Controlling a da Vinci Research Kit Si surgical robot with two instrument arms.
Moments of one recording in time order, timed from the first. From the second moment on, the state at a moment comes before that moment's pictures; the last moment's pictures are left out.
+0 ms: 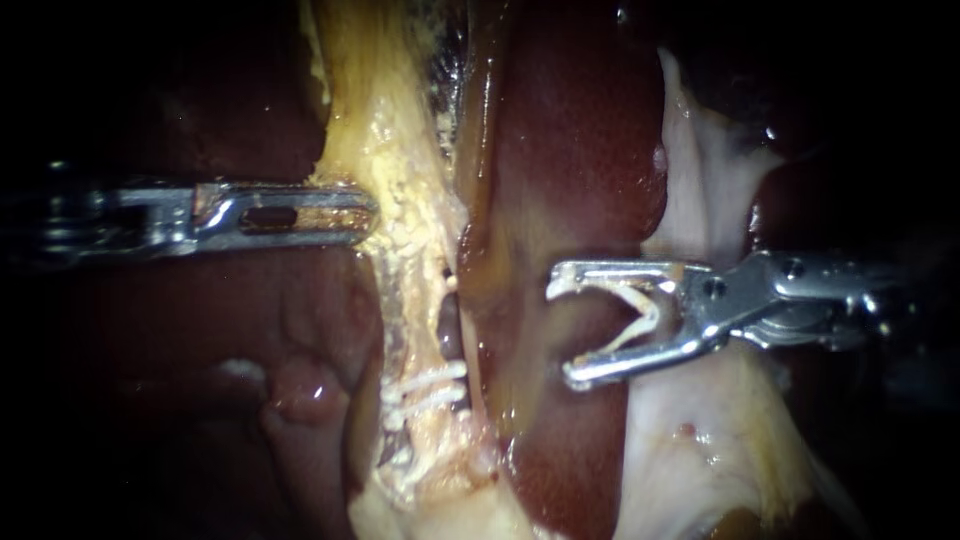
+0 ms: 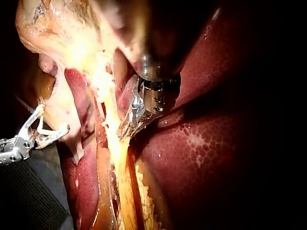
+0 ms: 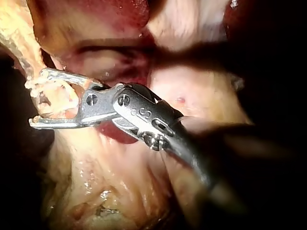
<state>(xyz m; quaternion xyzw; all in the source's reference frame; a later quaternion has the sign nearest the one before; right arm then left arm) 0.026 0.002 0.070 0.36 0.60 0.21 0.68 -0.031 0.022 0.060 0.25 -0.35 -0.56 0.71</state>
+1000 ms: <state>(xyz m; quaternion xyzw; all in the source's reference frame) 0.036 0.002 0.080 0.44 0.58 0.24 0.64 -0.027 0.023 0.056 0.24 -0.36 -0.57 0.70</state>
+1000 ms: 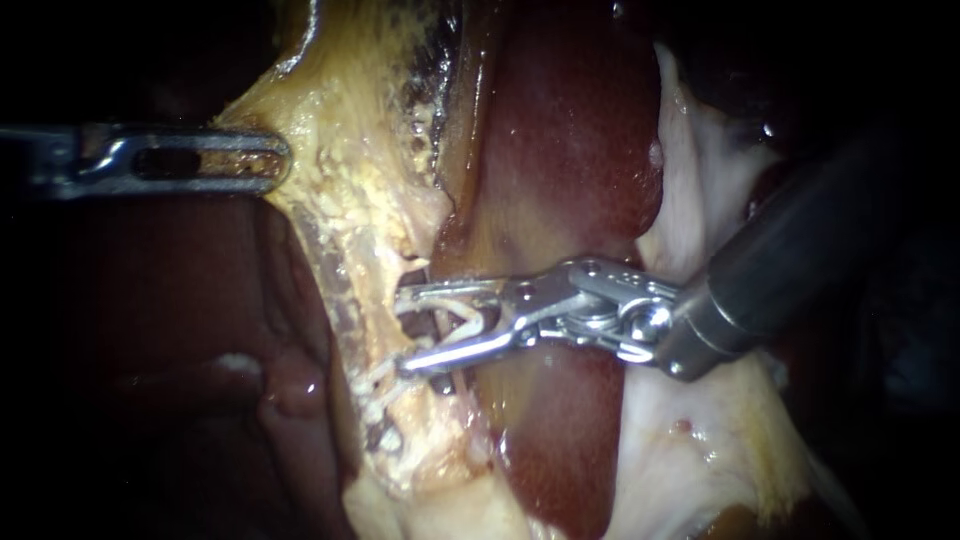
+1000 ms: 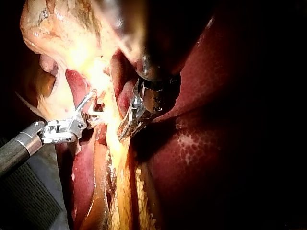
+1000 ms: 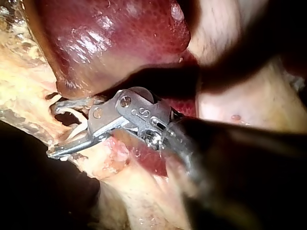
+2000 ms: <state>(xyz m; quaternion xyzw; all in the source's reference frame) 0.039 0.000 0.077 0.58 0.57 0.23 0.53 -0.027 0.023 0.056 0.24 -0.36 -0.57 0.70</state>
